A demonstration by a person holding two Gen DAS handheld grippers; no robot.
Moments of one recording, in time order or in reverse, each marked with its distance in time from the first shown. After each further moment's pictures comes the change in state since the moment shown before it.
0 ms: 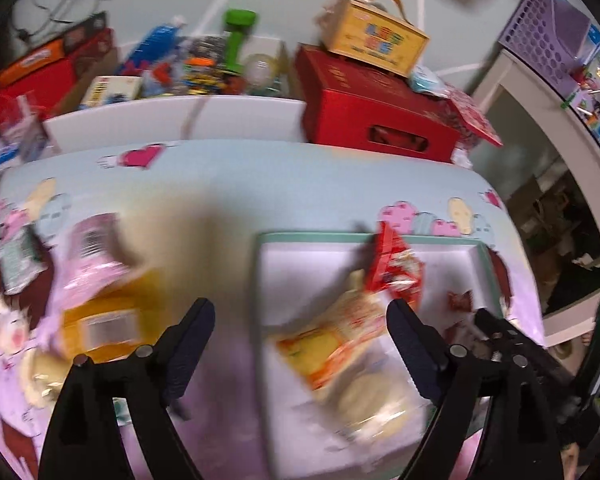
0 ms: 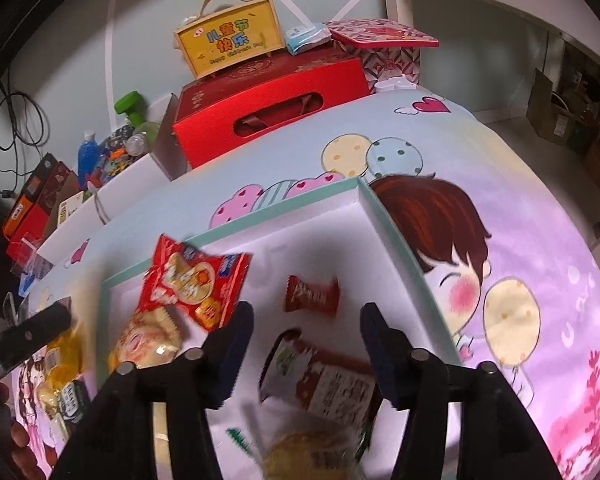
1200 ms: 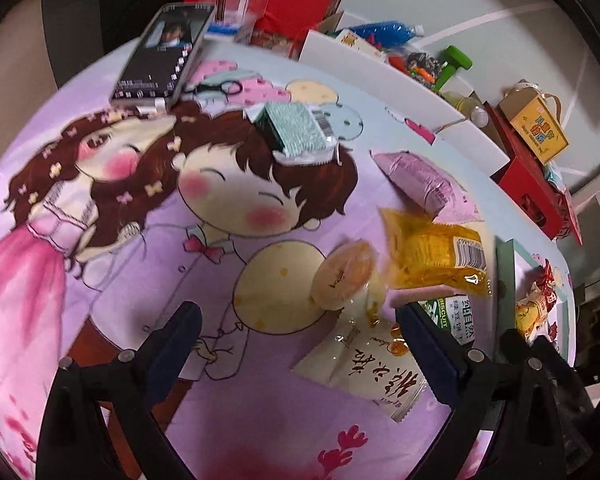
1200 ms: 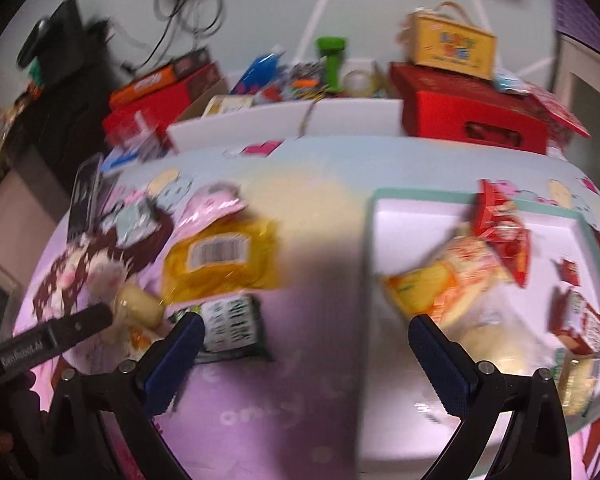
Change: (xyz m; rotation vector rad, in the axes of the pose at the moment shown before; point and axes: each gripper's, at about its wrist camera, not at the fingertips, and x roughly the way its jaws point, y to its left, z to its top) left arm -0.043 0.229 -0.102 -0.419 -0.020 0.144; right arm -0.002 0.230 -0.119 -0.424 -0.017 0.173
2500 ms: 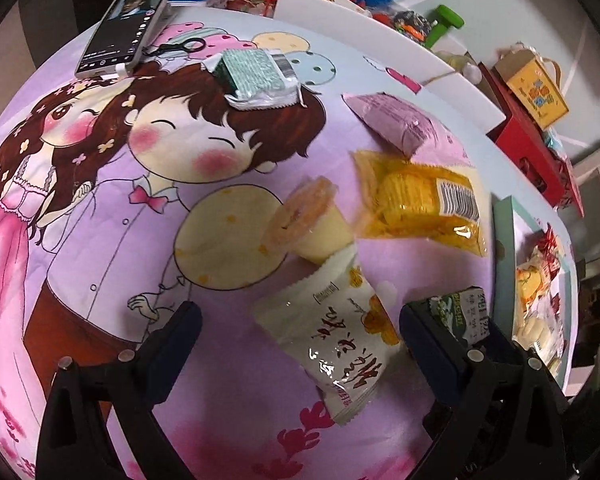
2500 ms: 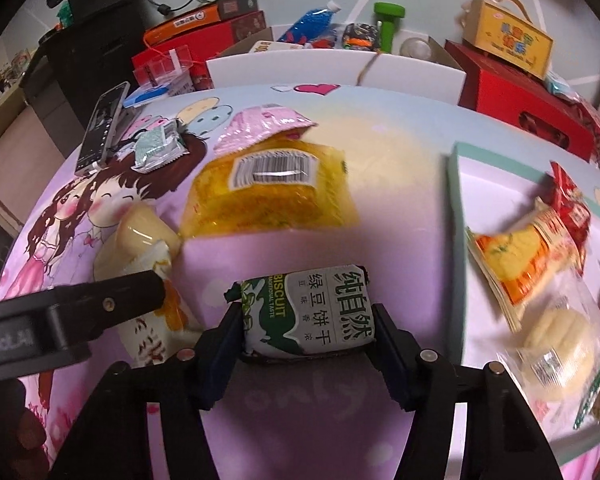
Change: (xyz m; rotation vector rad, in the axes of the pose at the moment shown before) left arm 0.018 -0.028 -0.017 0.041 0.110 0.007; right arm 0.036 0.032 -0.029 -0.117 0.104 0.039
